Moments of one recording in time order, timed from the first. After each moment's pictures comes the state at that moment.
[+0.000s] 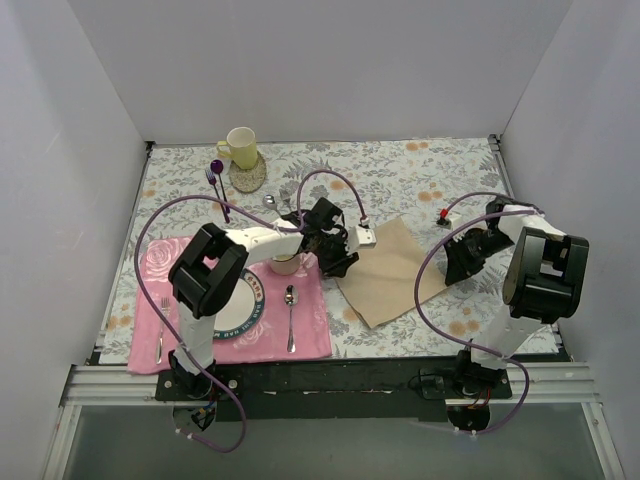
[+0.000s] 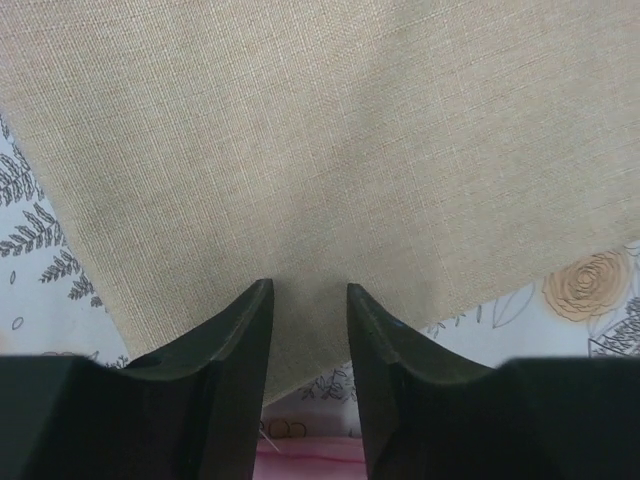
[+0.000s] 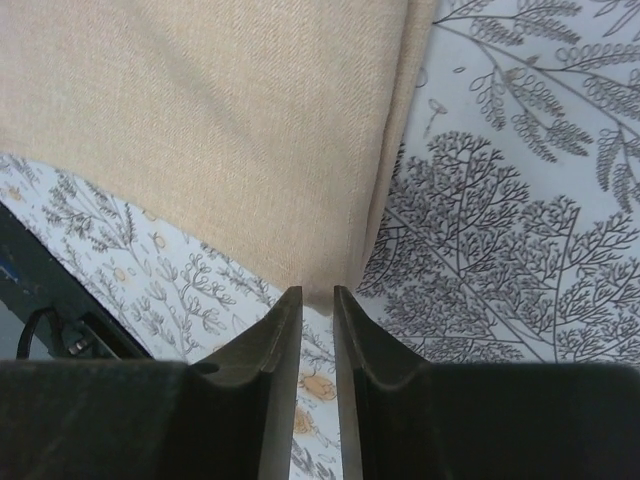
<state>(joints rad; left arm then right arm) -0.74 1.97 1.30 -0.34 0.46 0.53 -0.22 1.74 1.08 -1.03 -0.56 -0.90</state>
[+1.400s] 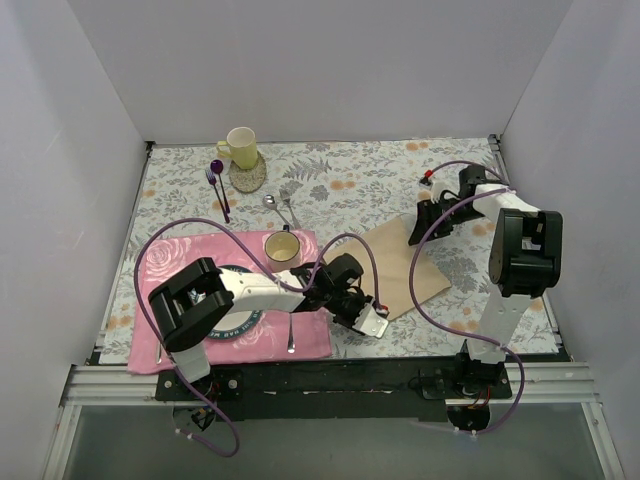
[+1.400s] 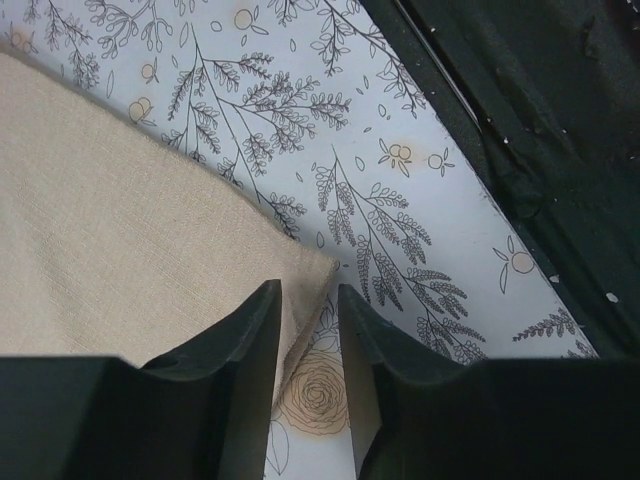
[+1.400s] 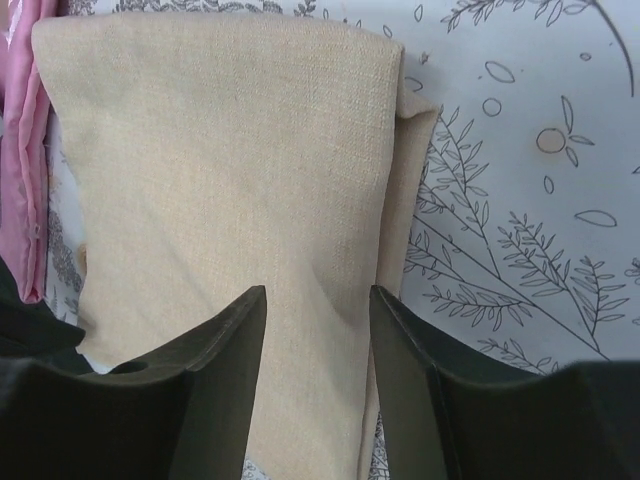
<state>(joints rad) -1.08 1.74 0.95 -0.07 0.58 0.95 -0.05 1.92 1.31 -0.77 -0.78 -0.47</state>
